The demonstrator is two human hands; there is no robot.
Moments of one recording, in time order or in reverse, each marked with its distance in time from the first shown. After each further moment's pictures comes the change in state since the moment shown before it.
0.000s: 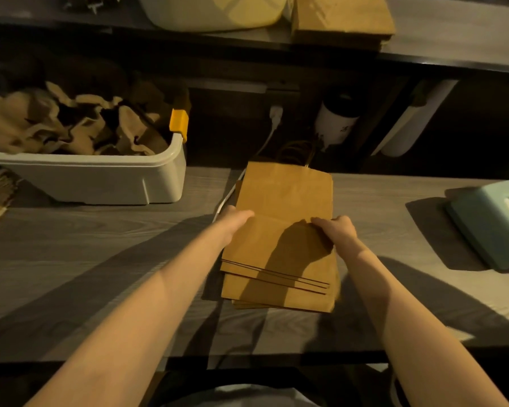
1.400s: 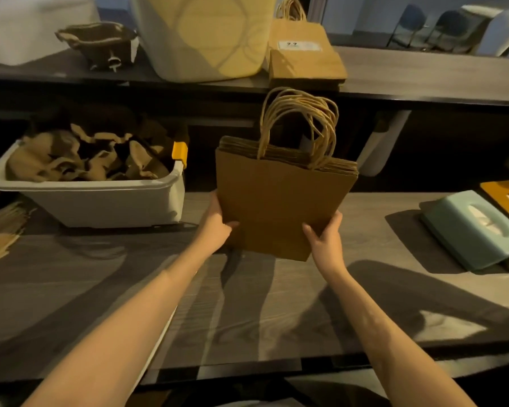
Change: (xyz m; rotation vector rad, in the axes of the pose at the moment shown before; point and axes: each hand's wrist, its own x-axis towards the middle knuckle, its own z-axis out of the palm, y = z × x) left_hand -0.056 0.014 -0.030 0.252 0.153 0.482; right_hand -0.098 -0.009 -0.015 0.429 0.028 -0.597
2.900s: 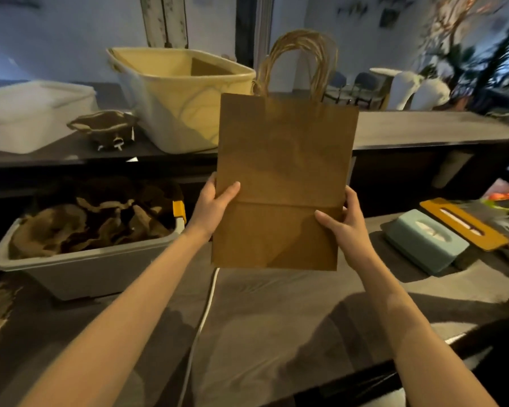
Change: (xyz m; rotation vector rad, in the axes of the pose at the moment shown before) left_hand -0.019 0.098 -0.081 -0.493 -0.143 0.469; right_hand -0.021 -0.120 -0.031 0.146 0.072 -0.164
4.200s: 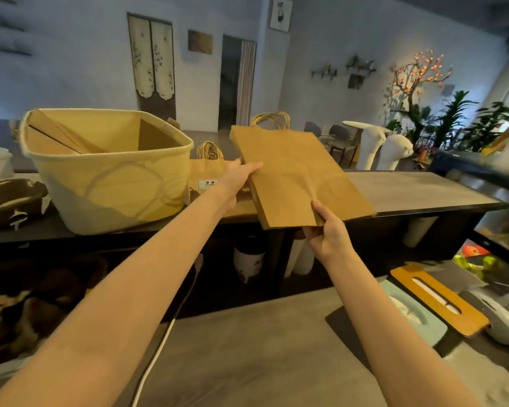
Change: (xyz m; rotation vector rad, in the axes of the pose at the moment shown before) left_hand 0.191 0.100 0.142 -0.129 -0.111 -0.134; right_hand 0.158 -0.063 -0.061 0.927 0.247 0.295
